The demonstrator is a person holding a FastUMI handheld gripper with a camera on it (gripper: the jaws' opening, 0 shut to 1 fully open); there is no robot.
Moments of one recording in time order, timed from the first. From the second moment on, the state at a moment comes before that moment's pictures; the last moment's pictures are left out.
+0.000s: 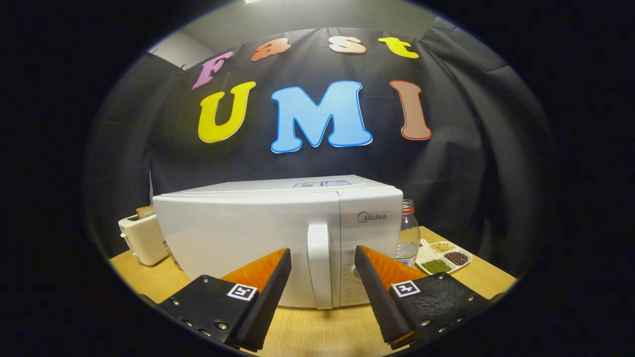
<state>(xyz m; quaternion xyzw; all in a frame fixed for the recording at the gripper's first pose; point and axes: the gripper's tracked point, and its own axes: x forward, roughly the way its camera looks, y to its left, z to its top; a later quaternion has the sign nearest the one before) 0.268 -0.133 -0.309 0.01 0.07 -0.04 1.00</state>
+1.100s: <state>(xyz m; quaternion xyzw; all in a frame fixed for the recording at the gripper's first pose) 0.273 -0.130 -0.331 0.04 0.13 -0.03 0.99</state>
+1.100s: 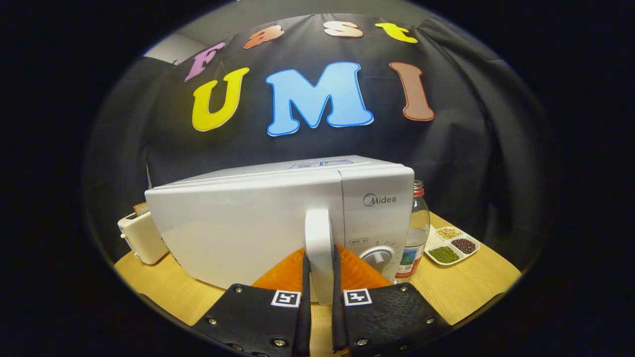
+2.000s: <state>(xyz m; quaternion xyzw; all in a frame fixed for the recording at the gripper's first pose) 0.119 -0.038 -0.326 0.00 0.13 0.07 0.99</state>
